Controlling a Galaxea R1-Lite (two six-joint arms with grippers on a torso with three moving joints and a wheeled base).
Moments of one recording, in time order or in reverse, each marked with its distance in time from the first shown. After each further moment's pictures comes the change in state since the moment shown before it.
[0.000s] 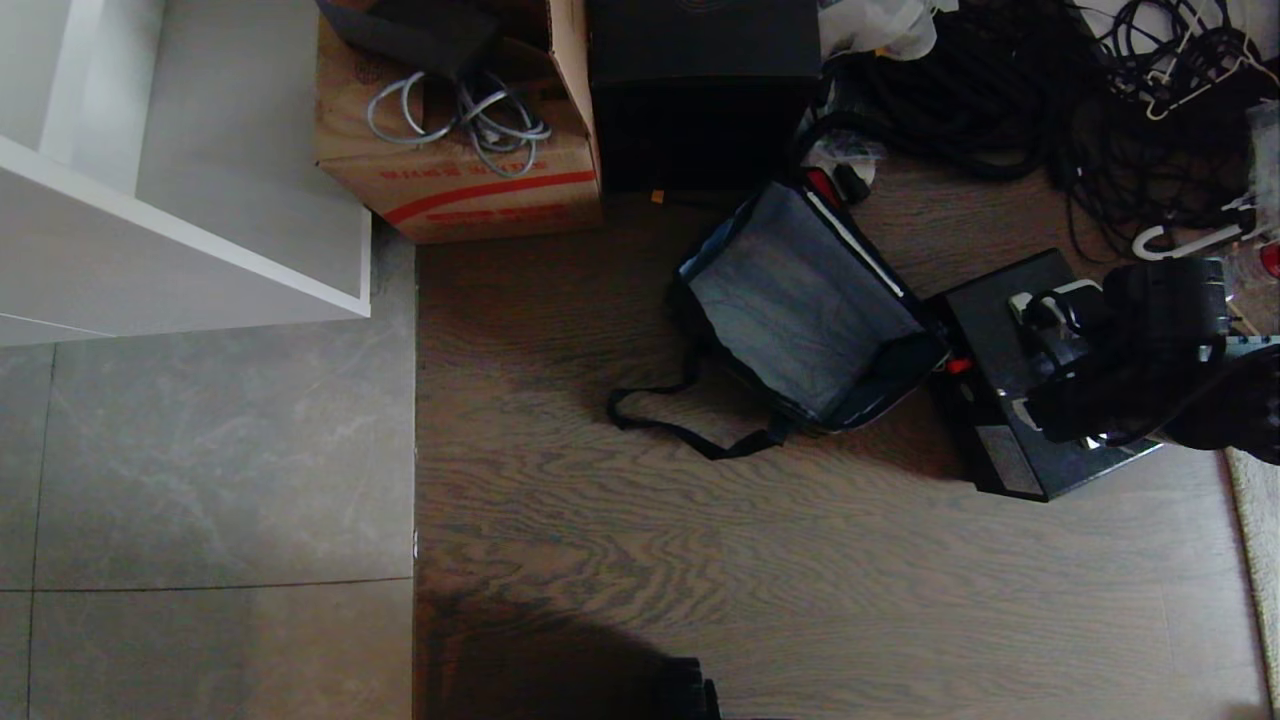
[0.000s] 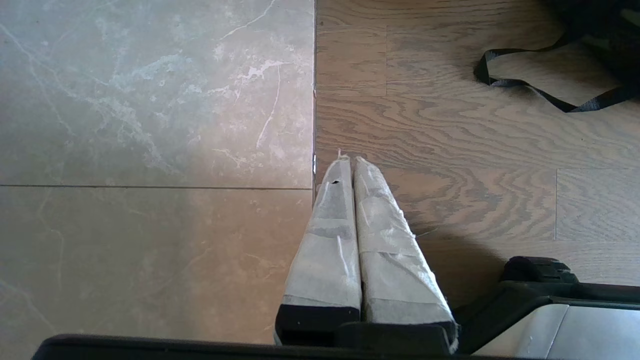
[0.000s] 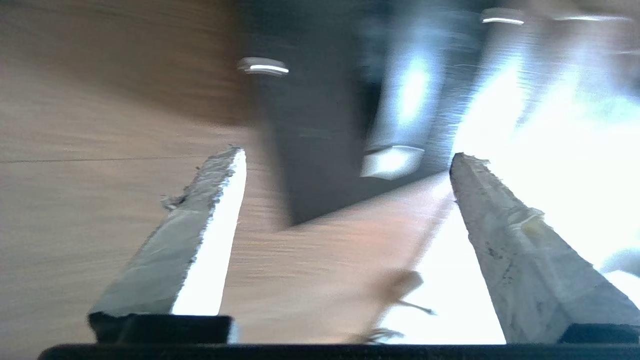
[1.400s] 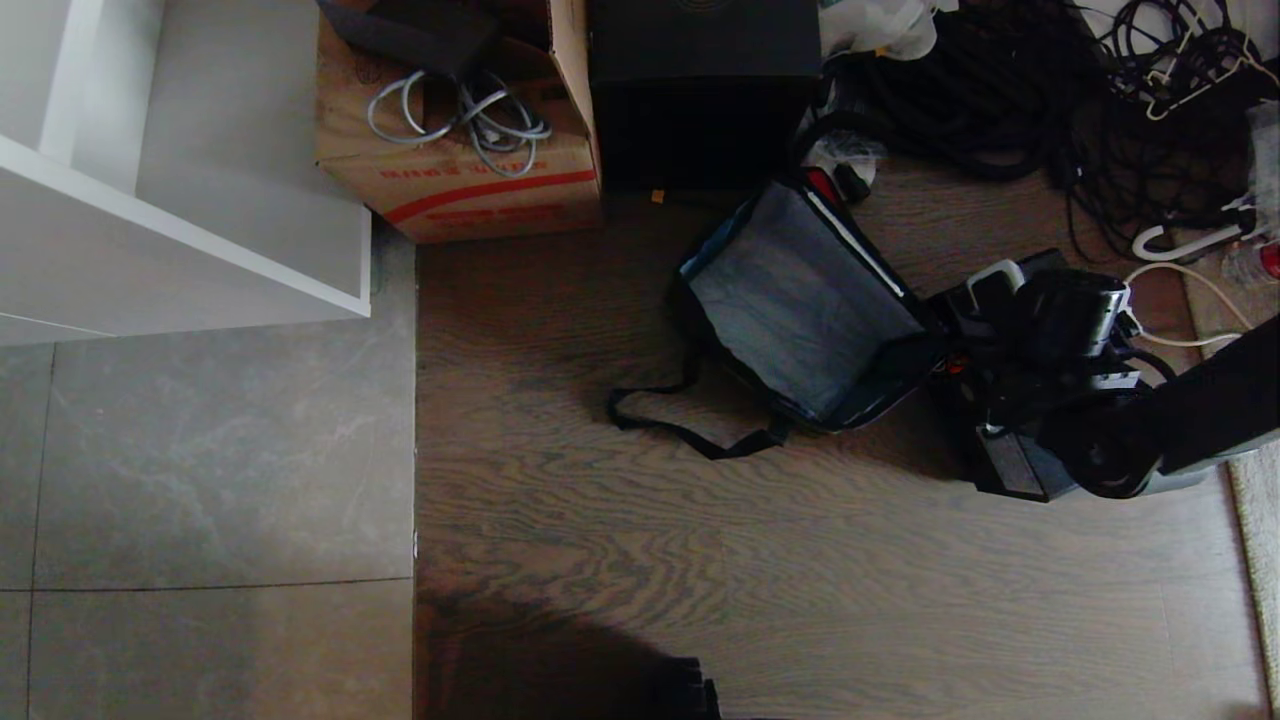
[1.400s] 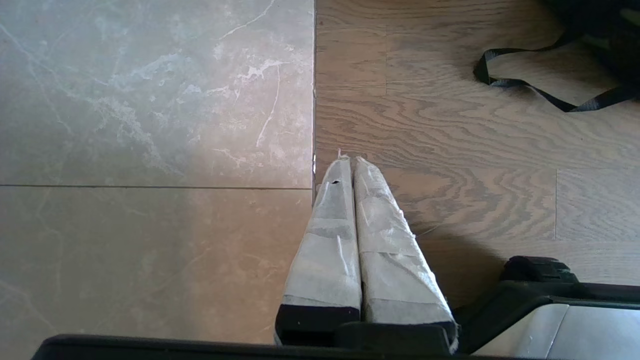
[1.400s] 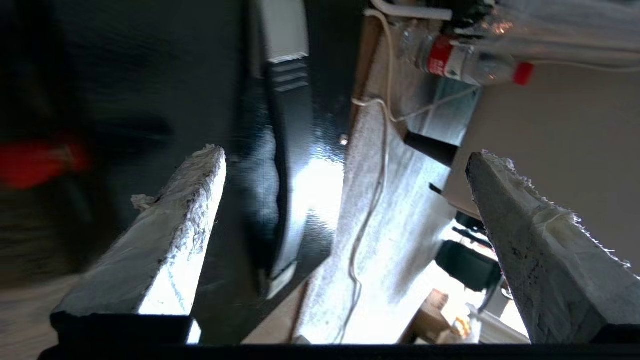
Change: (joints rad) left arm 0.000 0.000 0.000 0.000 0.000 0.000; right arm 0.112 0.287 -0.032 -0.737 -0.481 -0.430
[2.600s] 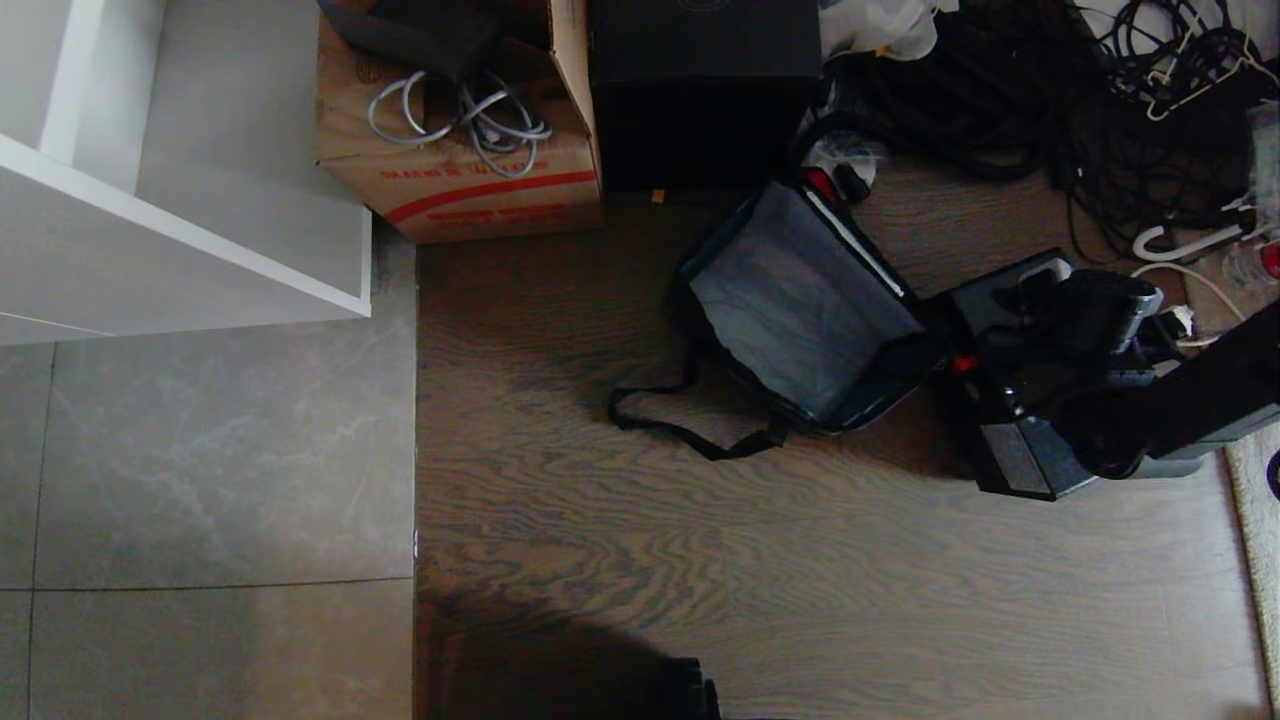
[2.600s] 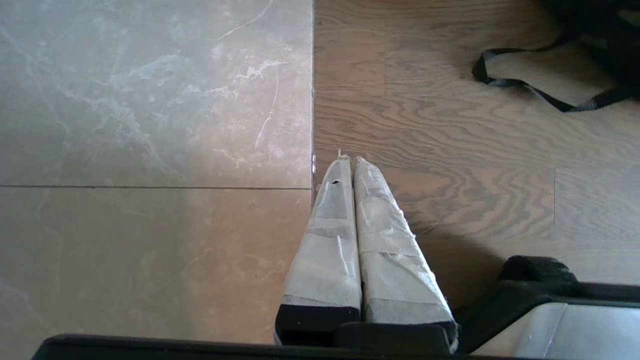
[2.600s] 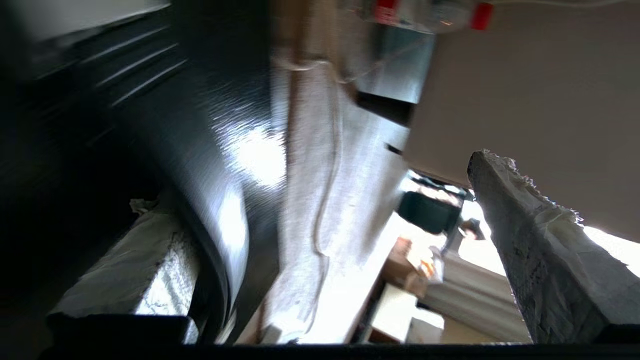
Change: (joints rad) left arm 0.000 0.000 0.000 0.001 0.000 0.000; right arm -0.178 0.130 -0.140 -0.101 -0.071 -0.077
